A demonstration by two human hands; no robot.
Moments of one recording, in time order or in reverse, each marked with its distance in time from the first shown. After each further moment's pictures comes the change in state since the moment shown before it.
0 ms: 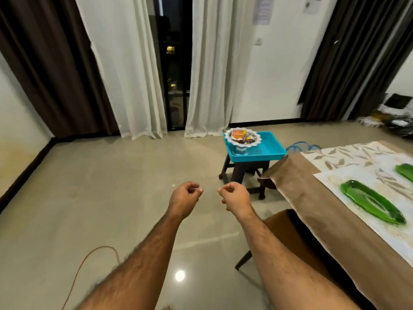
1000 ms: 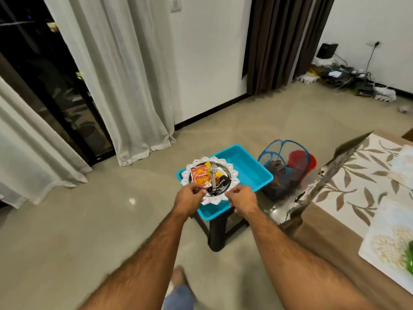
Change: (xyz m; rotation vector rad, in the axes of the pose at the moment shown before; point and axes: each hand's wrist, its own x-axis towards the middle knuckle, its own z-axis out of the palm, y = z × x) left_hand 0.645 0.141 0.215 0.176 -0.457 -0.050; right_hand 0.620 0.002 -0.061 0.054 0.244 0.483
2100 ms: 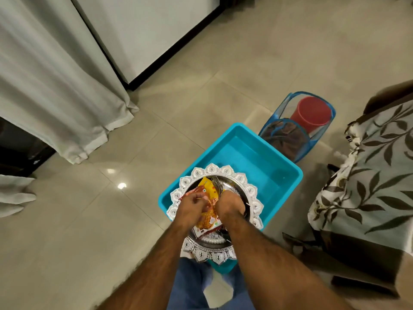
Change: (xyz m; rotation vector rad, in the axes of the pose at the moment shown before) left_hand 0.349 -0.037 0.051 -0.001 -0.360 -0.346; right_hand 0.327 -0.015 0.150 -0.638 -0.070 0.427
